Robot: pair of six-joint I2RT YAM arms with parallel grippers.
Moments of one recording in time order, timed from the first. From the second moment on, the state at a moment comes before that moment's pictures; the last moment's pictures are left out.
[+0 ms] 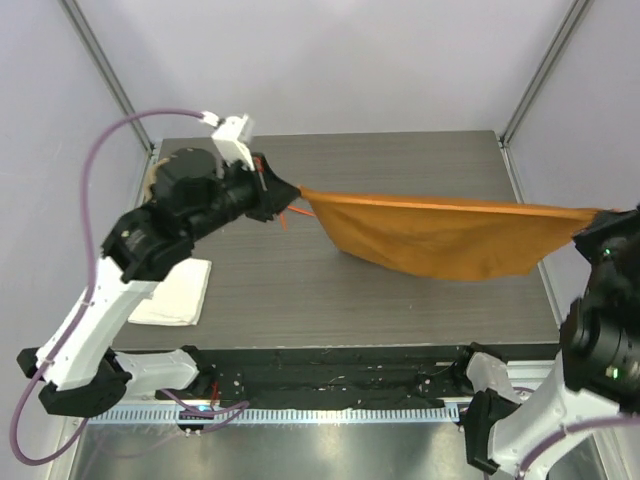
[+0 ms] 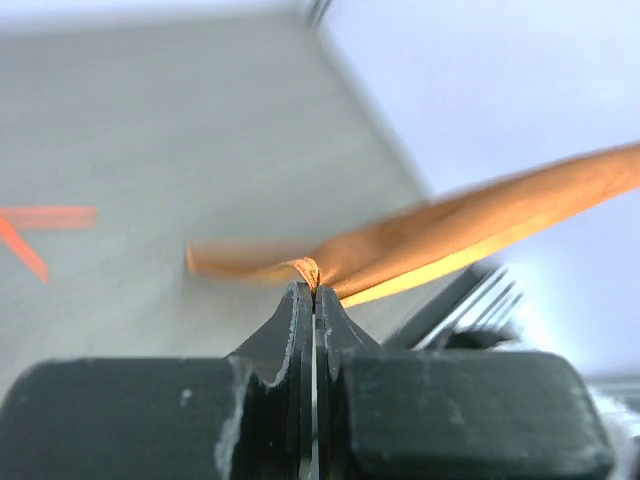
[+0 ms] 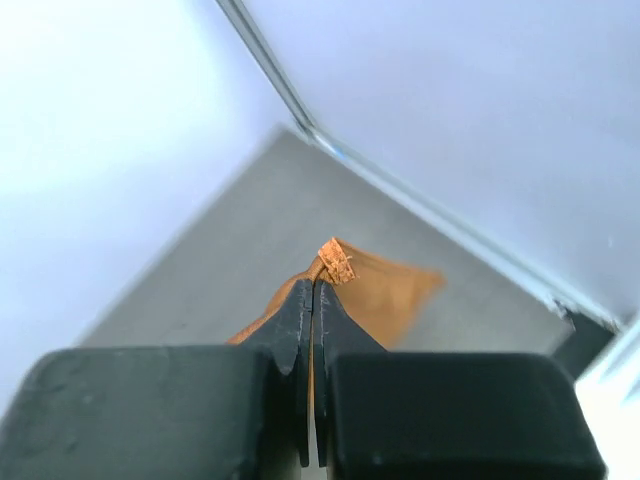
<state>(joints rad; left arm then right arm) -0.78 1.18 1.66 -0.78 -0.02 -0.49 -0.48 0.95 2.03 -1.34 0.16 0.45</state>
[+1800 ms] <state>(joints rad) -0.40 2.56 2.32 -0.18 0.21 -0.68 -0.34 2.14 1.84 -0.81 0.01 0.56</state>
